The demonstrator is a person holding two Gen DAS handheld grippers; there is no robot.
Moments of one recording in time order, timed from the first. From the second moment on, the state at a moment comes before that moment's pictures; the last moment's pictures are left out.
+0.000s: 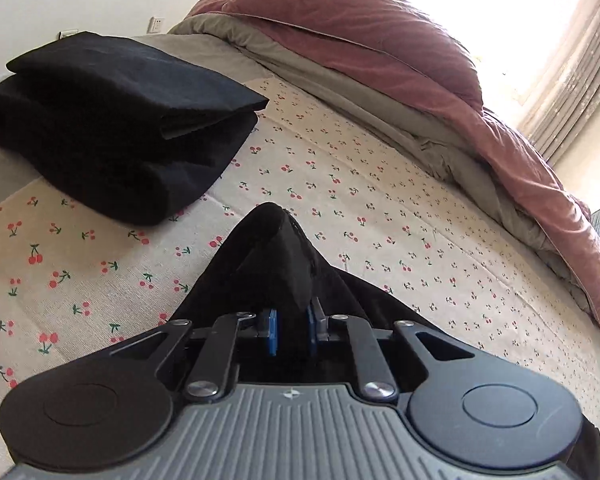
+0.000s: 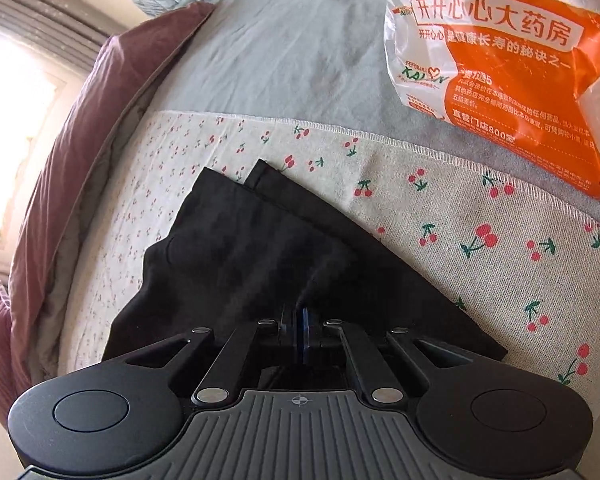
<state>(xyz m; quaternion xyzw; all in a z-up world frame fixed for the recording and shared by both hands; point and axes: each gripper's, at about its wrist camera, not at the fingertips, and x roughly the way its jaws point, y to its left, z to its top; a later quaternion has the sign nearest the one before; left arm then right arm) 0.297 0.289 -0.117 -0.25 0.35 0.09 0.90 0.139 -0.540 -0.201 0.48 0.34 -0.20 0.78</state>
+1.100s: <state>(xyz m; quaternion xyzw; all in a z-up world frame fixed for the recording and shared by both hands) 0.177 0.335 -0.165 -0.26 0.38 0.08 0.88 0.072 -0.542 -0.197 0.40 0.35 -0.18 0.83</state>
